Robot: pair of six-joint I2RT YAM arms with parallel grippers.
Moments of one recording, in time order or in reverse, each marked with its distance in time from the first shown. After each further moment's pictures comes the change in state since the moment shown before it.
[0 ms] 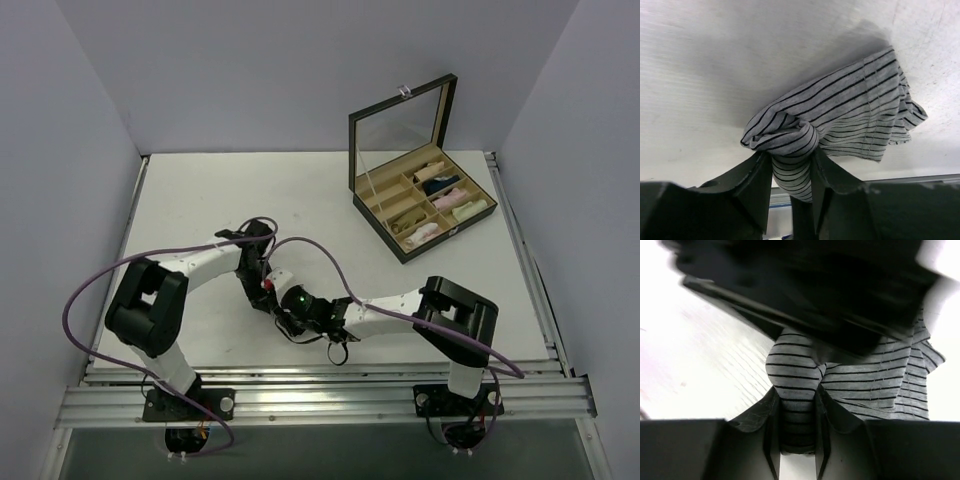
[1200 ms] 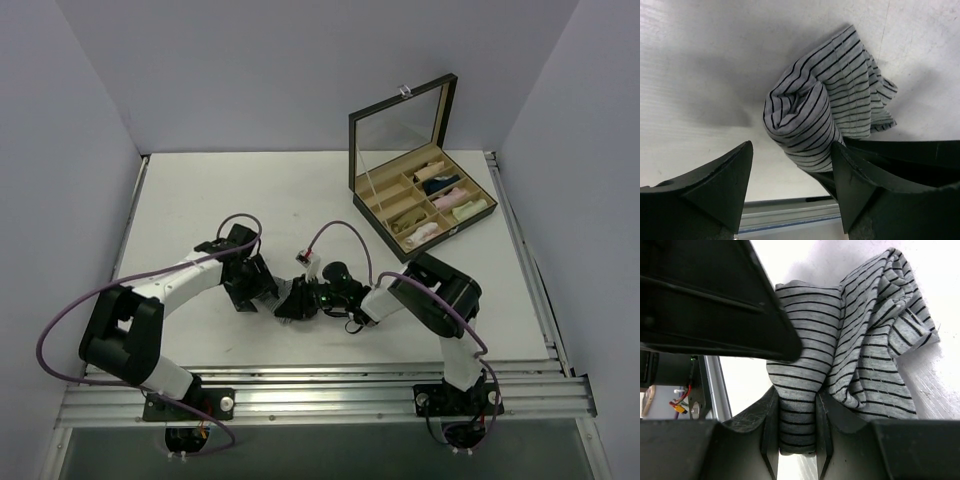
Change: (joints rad) left arm 0.061 -0.235 -0.169 0.124 -0.064 -0.024; right arm -0.321 0.167 -0.238 0.780 -0.749 0.407
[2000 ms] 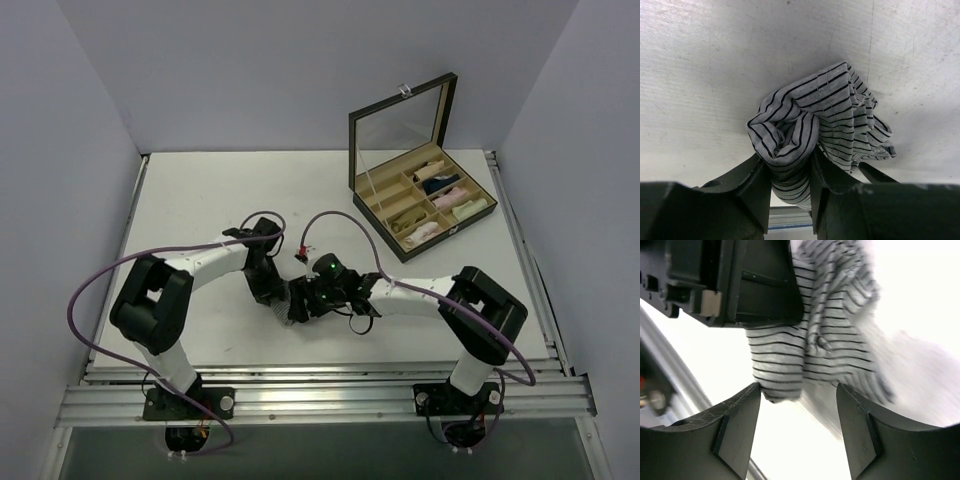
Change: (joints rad) left arm -0.088 0.234 0.172 -0.071 -0.039 0.012; right arm 0.050 -0.281 0.114 -0.717 0.238 -0.134
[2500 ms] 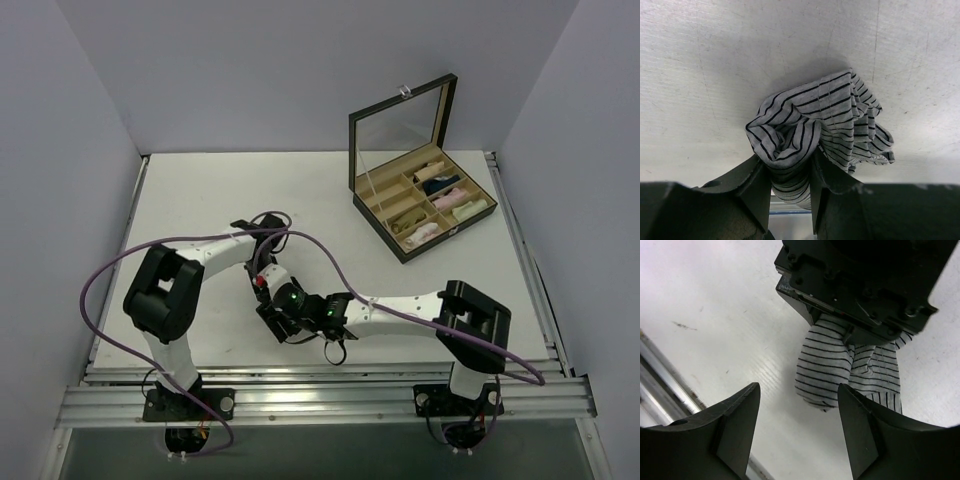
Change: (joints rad) left arm -0.004 0.097 0.111 -0.119 0.020 0.043; right arm 0.272 -0.009 0.183 -0.209 0.437 -0.191
